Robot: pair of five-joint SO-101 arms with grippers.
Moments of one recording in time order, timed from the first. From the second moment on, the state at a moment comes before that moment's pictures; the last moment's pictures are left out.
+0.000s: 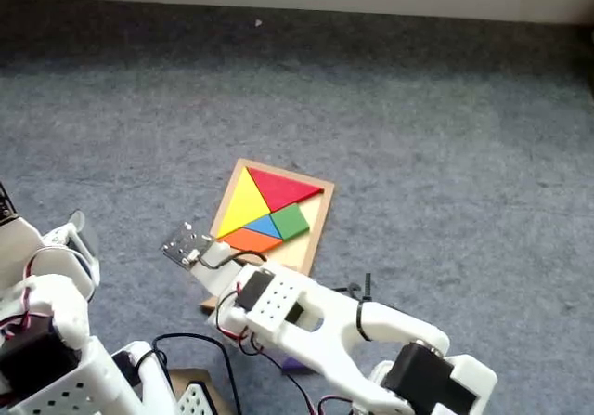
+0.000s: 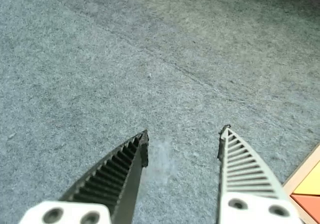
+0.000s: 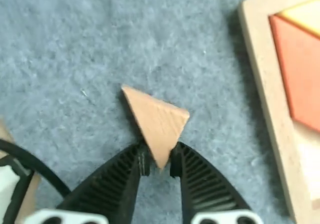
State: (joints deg) left arm -39.6 -74.0 43.6 80.3 3.9; right arm -64.8 -8.3 45.7 42.8 -0.6
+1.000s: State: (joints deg) left arm -39.5 -74.0 45.4 80.3 3.9; right arm -68.3 -23.5 50.1 46.4 5.8
